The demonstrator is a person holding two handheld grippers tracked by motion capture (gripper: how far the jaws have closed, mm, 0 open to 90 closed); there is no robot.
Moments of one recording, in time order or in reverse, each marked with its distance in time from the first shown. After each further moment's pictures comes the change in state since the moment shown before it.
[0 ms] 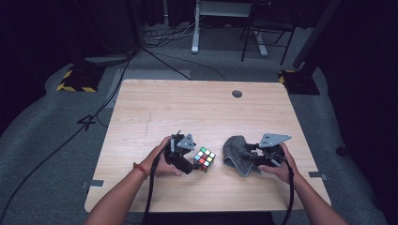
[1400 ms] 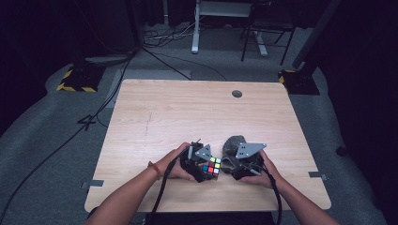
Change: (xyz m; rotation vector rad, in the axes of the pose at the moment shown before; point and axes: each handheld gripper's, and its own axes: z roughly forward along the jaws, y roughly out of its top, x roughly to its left) left arm -0.026 0.019 0.036 0.069 -0.106 0.106; right arm 0.053 0.022 0.043 0.046 0.091 -0.114
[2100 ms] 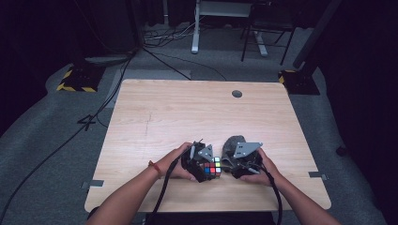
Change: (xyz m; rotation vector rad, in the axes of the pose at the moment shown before) left arm 0.000 0.006 0.003 0.038 -0.020 0.000; right arm -0.003 -0.002 0.011 0.074 -0.007 -0.034
